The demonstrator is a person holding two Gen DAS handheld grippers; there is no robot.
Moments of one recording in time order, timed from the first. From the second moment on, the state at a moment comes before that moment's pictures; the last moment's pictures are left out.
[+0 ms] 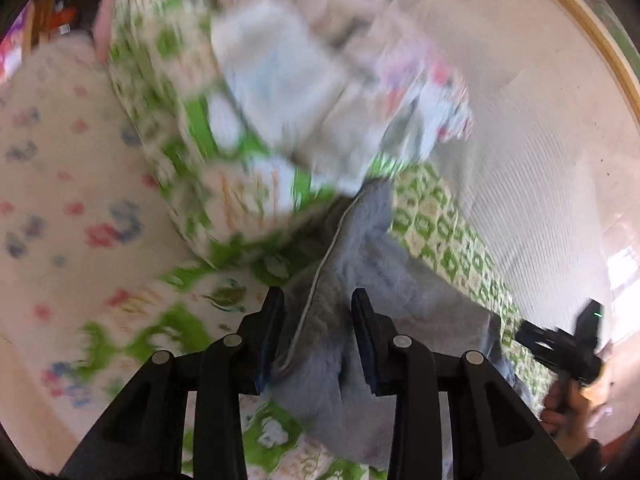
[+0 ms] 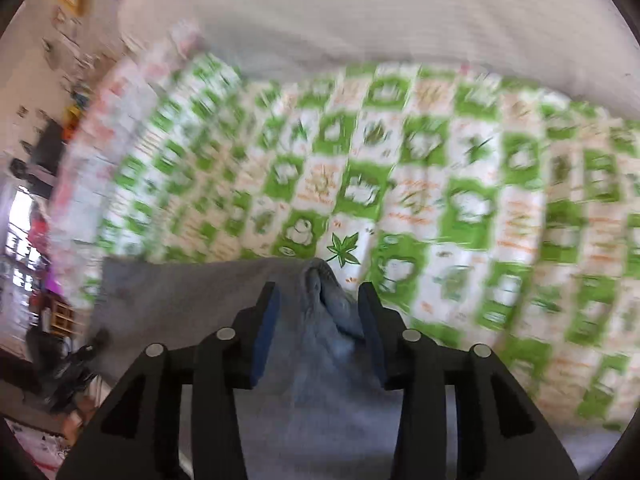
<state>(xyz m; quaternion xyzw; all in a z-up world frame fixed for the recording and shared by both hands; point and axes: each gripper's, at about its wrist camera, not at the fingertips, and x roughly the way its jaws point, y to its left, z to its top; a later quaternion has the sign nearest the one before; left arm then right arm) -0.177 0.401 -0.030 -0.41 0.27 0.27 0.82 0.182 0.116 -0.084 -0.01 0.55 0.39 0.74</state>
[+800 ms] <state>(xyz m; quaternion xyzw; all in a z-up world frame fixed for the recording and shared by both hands) 0.026 0.088 0.039 -0.20 0.38 -0.12 0.90 0.058 -0.294 -0.010 0.16 0.51 0.16 0.83</state>
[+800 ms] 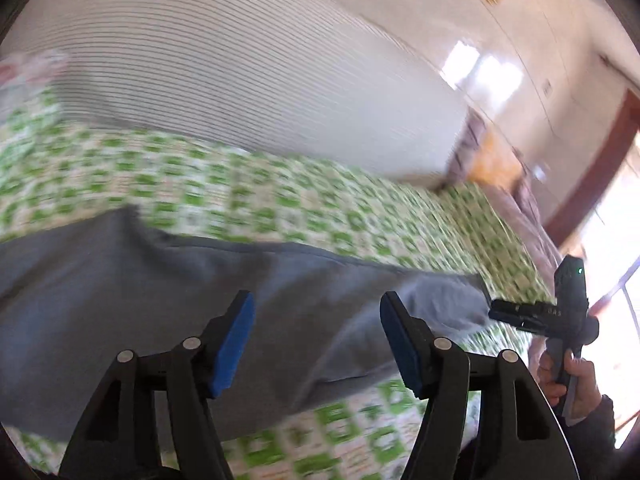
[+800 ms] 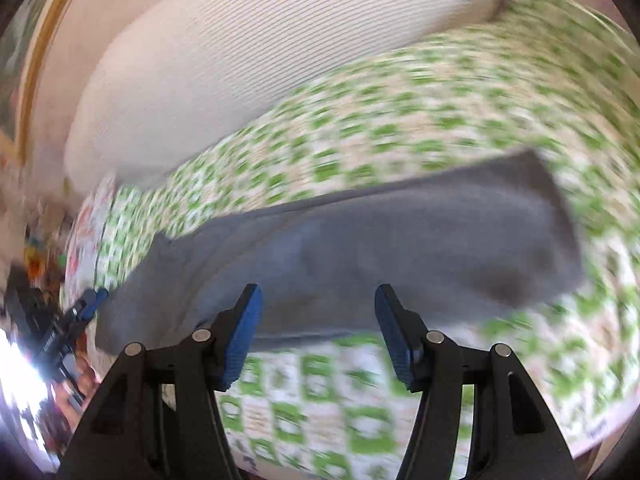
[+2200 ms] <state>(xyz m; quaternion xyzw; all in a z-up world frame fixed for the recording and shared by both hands) 0.148 -0.155 -0.038 0.03 0.51 -0.36 0.78 0.167 -0.432 -0.041 0.18 0.48 0.09 0.85</state>
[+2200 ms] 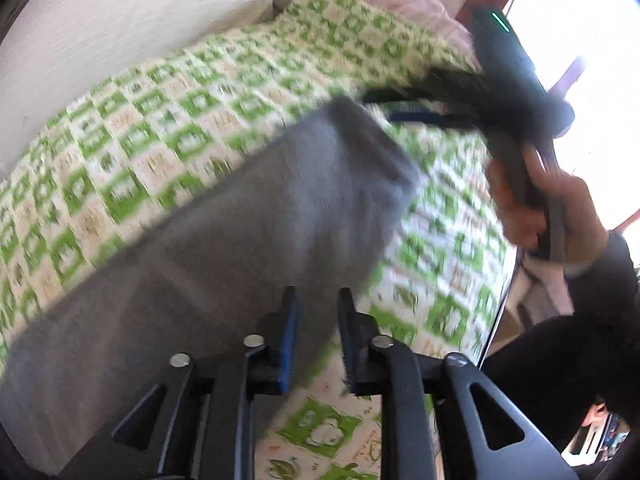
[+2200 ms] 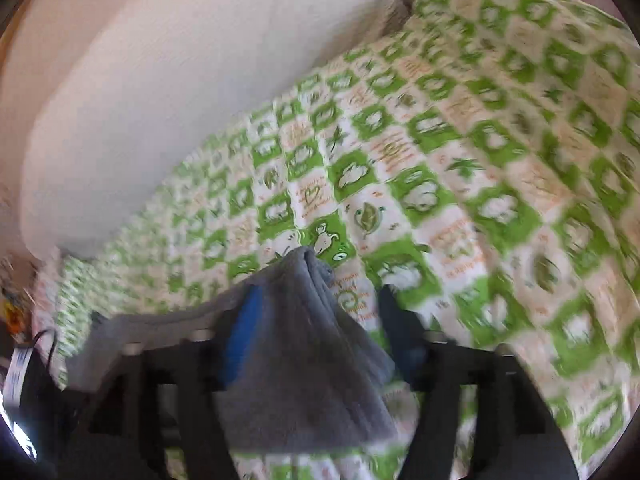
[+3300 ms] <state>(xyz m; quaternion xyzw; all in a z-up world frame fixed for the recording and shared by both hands) 0.239 -0.309 -0.068 0.13 0.53 -0.40 0.73 0.108 -0.478 -0.093 0.33 0.44 0.17 0.82</state>
